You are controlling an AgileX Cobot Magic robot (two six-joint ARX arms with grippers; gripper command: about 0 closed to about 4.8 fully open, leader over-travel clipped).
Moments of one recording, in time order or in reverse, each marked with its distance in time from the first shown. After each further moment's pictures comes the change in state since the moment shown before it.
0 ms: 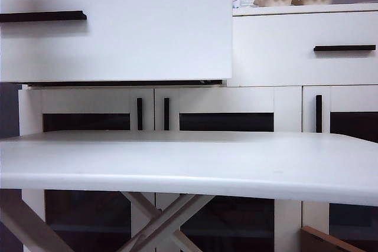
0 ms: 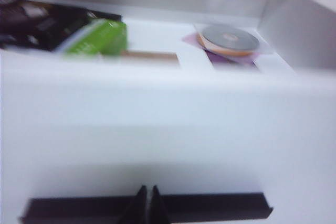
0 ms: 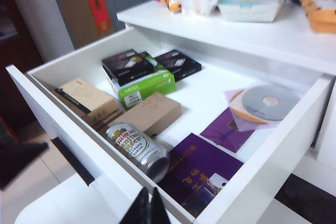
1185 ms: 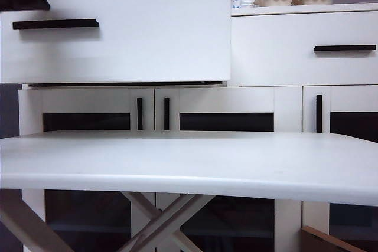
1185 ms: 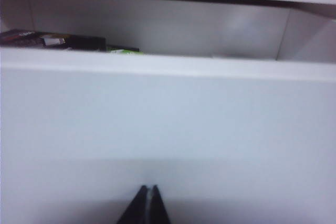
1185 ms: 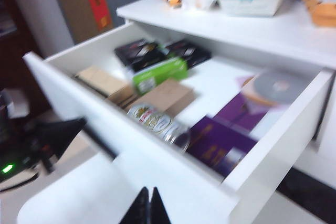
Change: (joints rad) left arm 0.000 0.331 -0.025 0.510 -0.064 0.045; right arm 0.000 -0.004 0.000 -0.032 0.000 0.000
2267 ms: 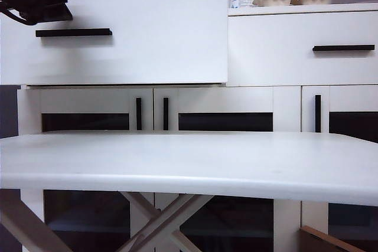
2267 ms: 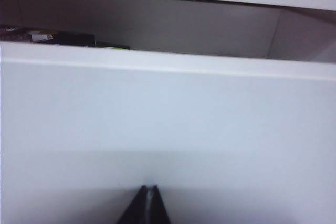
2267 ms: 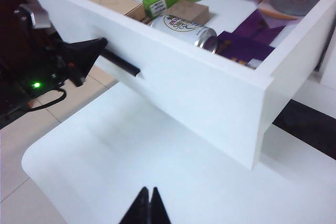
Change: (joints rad) left arm 0.000 0.253 0.224 0.025 0.021 -0.022; right arm 0.000 -0.004 0.000 -0.211 0.002 -0.008
